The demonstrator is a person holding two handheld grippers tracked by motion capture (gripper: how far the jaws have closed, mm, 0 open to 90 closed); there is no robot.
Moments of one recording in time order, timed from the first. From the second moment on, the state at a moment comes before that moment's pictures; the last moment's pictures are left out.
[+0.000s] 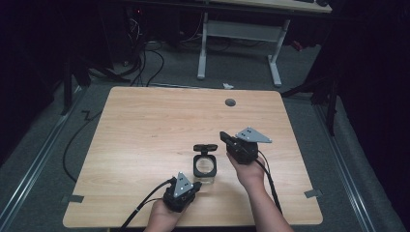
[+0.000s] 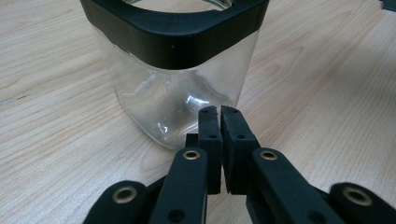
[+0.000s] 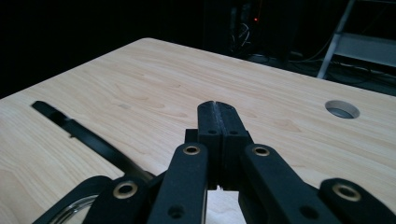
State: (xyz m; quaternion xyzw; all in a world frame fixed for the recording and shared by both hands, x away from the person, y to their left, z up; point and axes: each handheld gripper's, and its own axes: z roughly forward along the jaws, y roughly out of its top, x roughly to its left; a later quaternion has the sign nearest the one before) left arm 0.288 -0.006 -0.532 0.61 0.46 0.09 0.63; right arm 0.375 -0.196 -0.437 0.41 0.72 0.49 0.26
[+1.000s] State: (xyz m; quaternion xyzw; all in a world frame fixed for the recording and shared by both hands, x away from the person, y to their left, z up) left arm 0.289 -0.009 -0.534 0.62 0.46 0.09 0.63; right arm 0.329 -0.191 -0.478 0.39 0.76 0.47 0.24
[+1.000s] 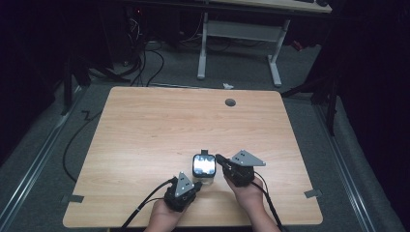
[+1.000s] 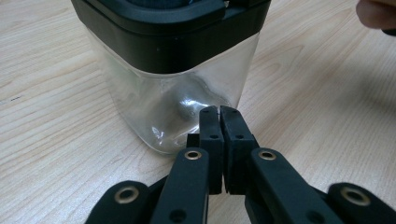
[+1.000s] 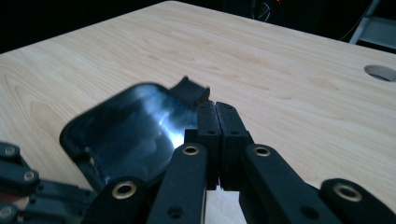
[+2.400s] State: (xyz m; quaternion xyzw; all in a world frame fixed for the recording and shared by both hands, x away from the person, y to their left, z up) left arm 0.357 0.141 -0.521 0.55 0.54 0.24 0.59; right arm 0.316 -0.323 -0.519 0.54 0.68 0.40 0.28
